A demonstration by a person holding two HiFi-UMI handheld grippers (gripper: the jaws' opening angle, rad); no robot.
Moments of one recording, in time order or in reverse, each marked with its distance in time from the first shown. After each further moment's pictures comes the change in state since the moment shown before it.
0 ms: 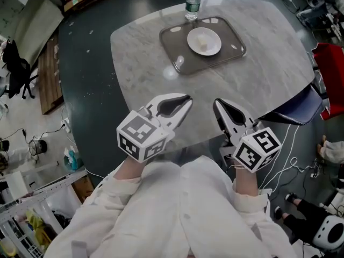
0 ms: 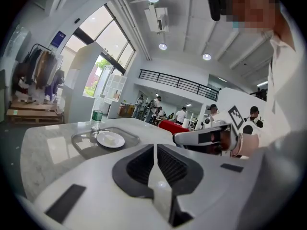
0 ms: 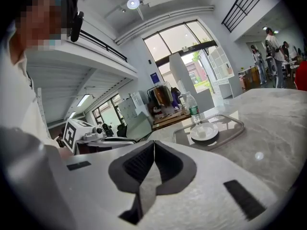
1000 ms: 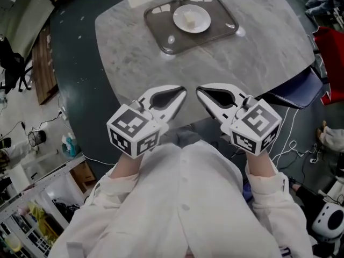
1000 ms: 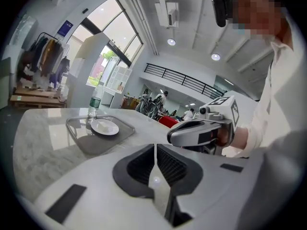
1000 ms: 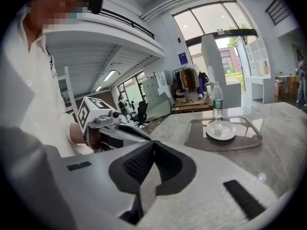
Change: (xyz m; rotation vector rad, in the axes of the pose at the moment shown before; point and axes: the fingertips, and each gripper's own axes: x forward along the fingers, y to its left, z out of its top) left arm 0.023 -0.031 -0.022 -0.102 0.059 0.022; right arm -0.007 0.014 -0.019 -0.271 0.256 0.261
